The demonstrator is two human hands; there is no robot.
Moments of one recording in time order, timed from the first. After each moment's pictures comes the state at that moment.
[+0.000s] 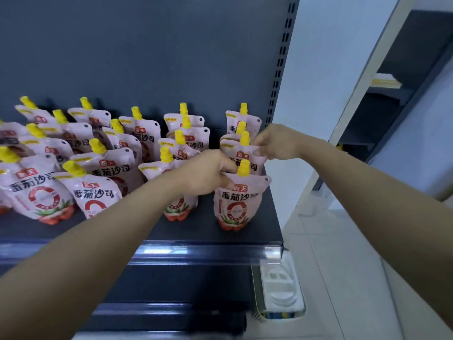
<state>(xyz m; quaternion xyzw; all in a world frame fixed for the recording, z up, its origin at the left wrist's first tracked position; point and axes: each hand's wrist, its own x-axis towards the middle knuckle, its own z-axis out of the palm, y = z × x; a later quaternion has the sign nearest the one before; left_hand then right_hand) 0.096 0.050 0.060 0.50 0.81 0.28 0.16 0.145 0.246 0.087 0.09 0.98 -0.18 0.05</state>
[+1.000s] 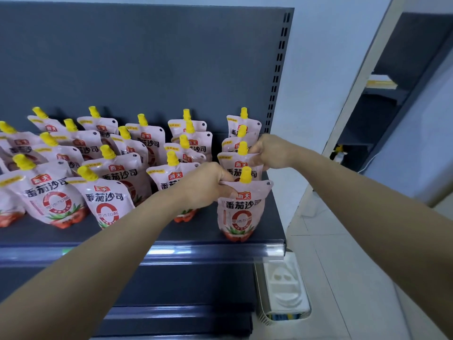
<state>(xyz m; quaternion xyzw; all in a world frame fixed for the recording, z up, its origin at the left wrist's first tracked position) 0.111 0.031 0.053 0.45 0.80 0.32 0.21 0.143 0.233 0.069 0.10 0.96 -0.25 0.04</state>
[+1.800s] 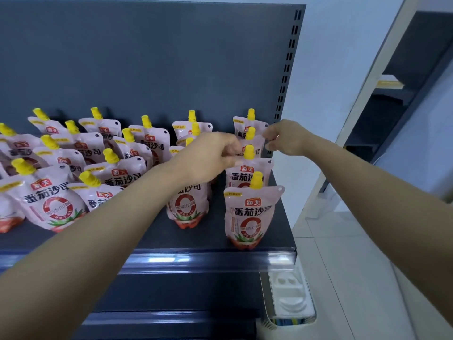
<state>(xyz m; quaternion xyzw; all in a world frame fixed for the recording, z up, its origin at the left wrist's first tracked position) 0.085 0.036 0.093 0.48 0.82 0.31 0.04 0.126 0.250 0.088 0.16 0.98 -0.13 -0.03</state>
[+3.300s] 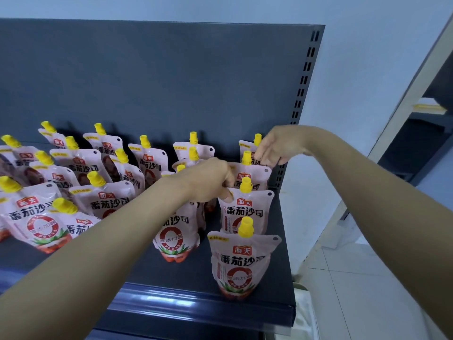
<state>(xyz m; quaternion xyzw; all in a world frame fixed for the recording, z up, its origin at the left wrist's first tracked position) 0.034 0.084 0.078 0.45 0.87 0.15 0.13 0.066 0.282 0.127 0.10 0.96 -0.22 0.14</state>
